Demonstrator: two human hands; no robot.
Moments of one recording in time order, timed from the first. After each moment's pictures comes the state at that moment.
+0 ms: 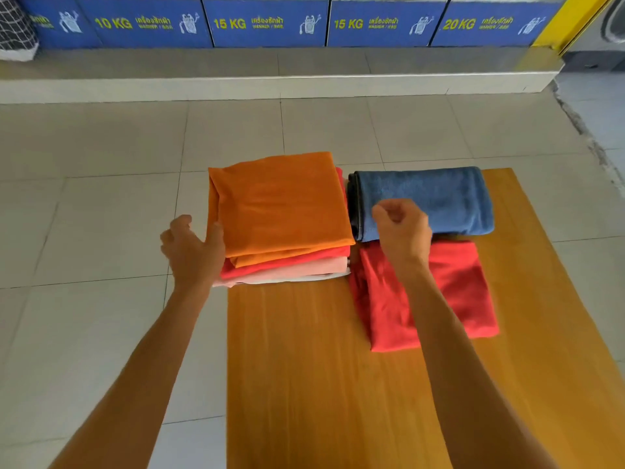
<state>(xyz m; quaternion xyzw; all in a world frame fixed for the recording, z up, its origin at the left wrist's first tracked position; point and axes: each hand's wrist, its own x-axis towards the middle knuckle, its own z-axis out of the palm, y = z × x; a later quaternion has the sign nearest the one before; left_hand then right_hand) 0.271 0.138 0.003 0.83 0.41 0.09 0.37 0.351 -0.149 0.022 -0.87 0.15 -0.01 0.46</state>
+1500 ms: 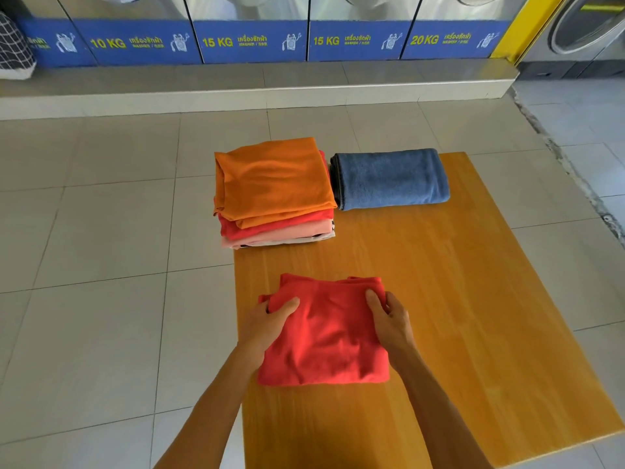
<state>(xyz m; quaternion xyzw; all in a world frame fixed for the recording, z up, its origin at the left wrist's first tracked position) 0.095 0.032 -0.008 0.69 0.35 -0.22 0.58 0.122 -0.206 -0.034 -0.79 0.25 0.13 0.55</state>
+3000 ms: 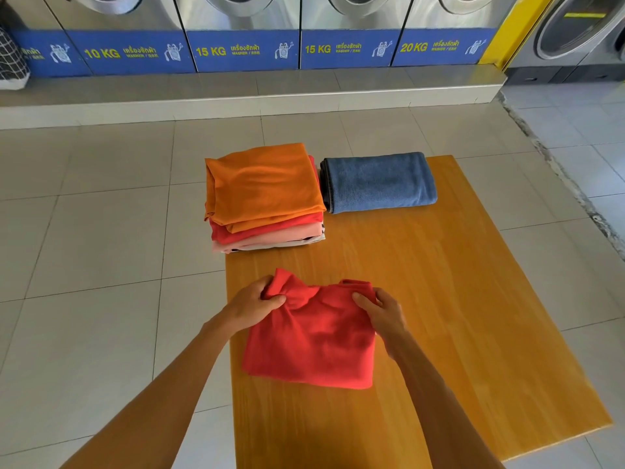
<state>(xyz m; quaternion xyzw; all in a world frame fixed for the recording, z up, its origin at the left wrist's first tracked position) 0.137 0.061 -0.006 0.84 0.09 -0.28 0.46 0.138 -0.217 -0.022 -0.72 0.24 0.20 0.62</state>
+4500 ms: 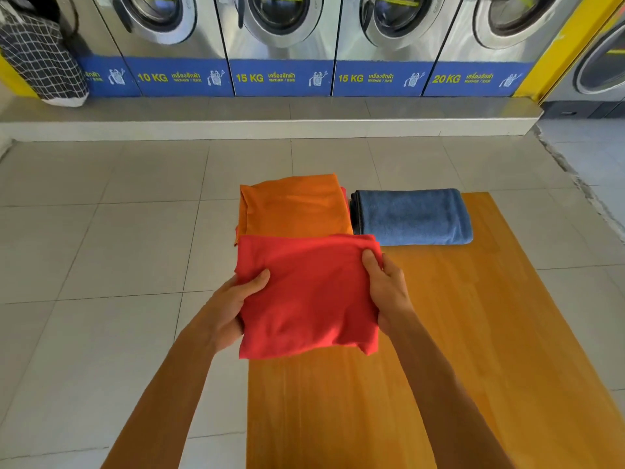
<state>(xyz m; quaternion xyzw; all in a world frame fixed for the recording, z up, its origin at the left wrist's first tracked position) 0.151 0.109 0.072 0.51 0.31 -0.15 0.79 0.226 -0.132 0.065 -0.70 0.19 0.15 0.67</state>
